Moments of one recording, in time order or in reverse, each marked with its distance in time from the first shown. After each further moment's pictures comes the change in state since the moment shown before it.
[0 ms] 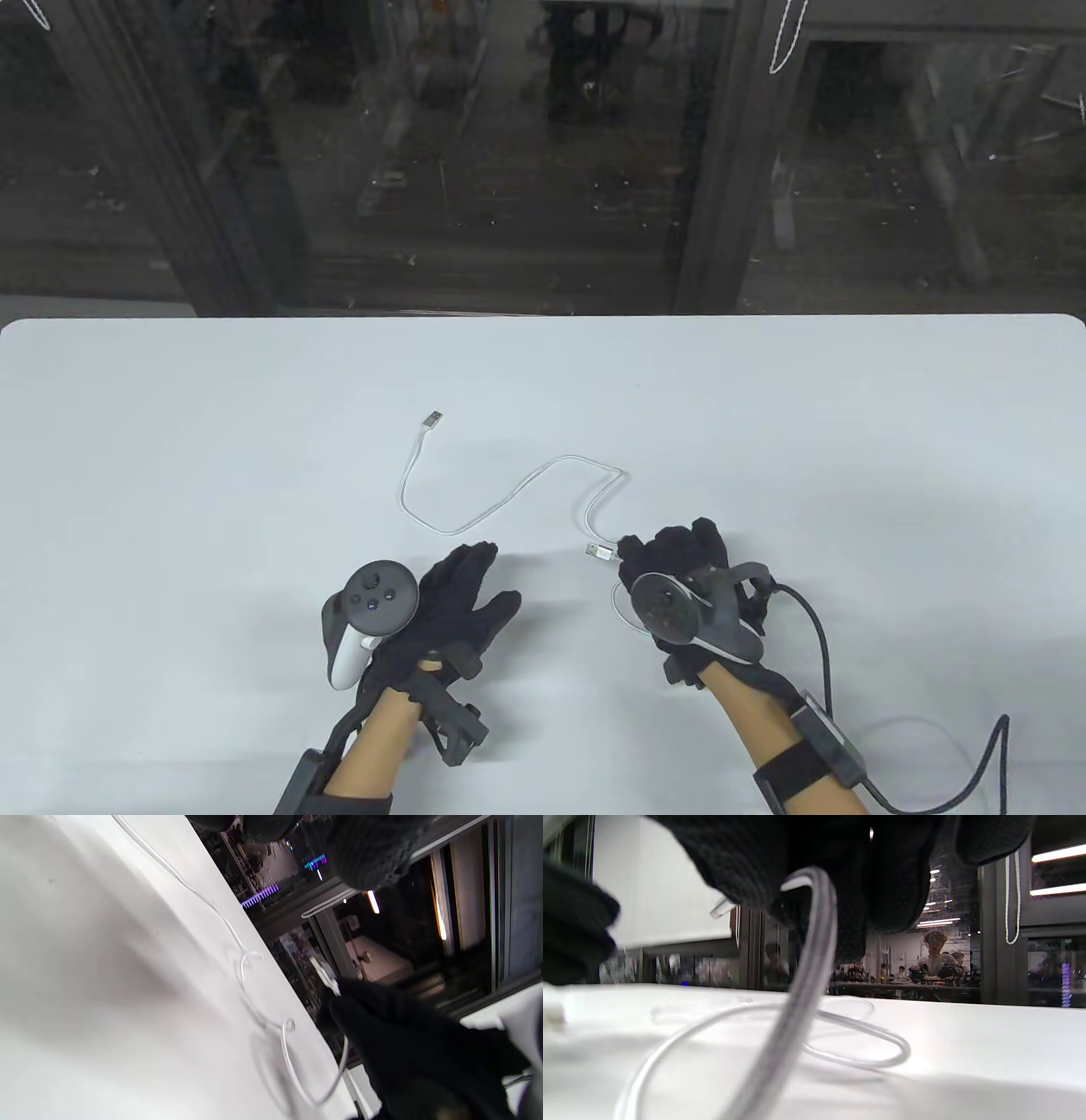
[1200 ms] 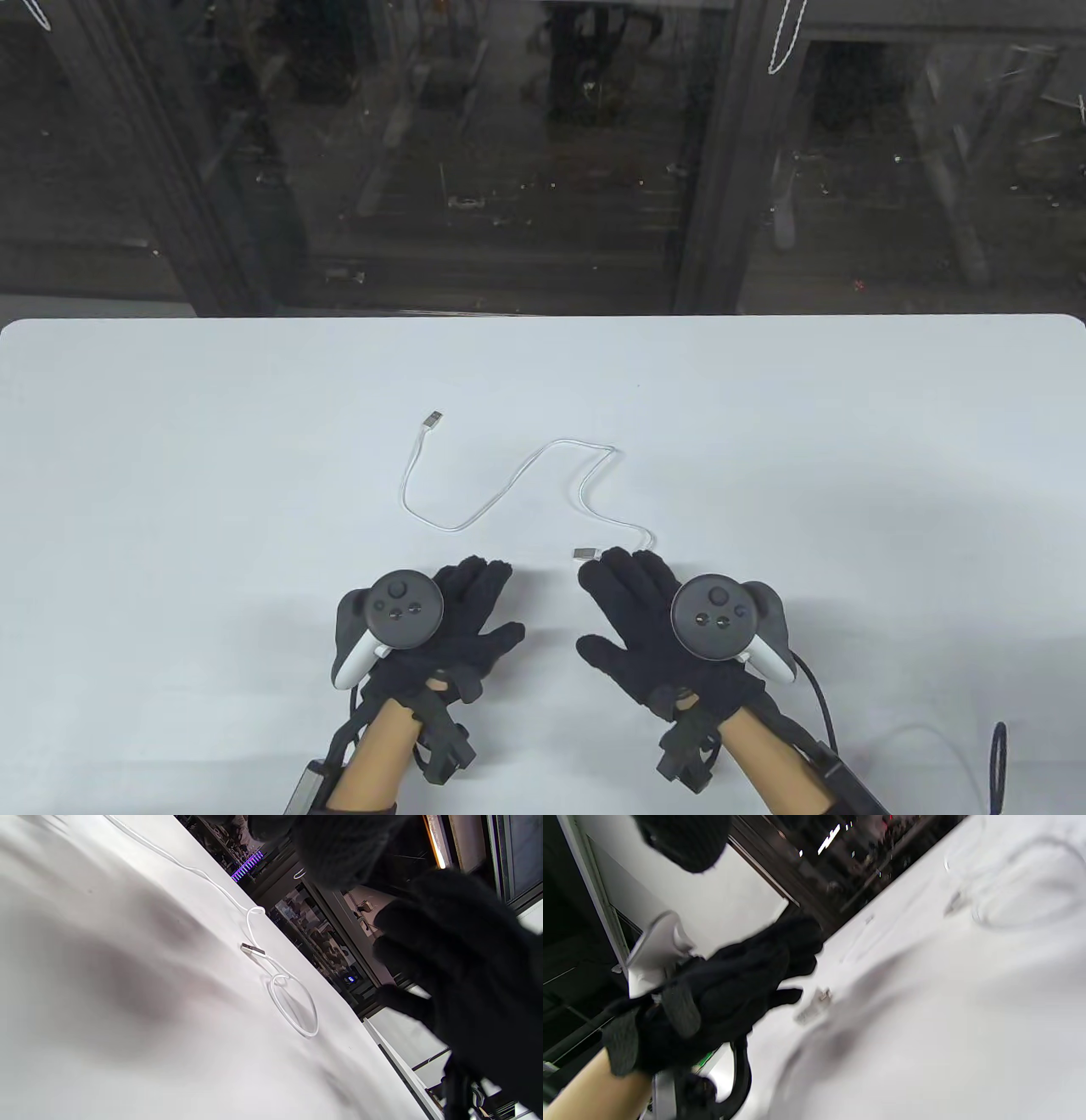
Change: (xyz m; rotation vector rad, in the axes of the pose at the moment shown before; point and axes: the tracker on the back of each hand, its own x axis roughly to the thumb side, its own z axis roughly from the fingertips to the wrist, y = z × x) left_hand 0.008 -0.004 0.008 -0.090 -0.030 -0.197; right_hand 0.005 -0.009 0.052 0.416 -0.051 -0.889
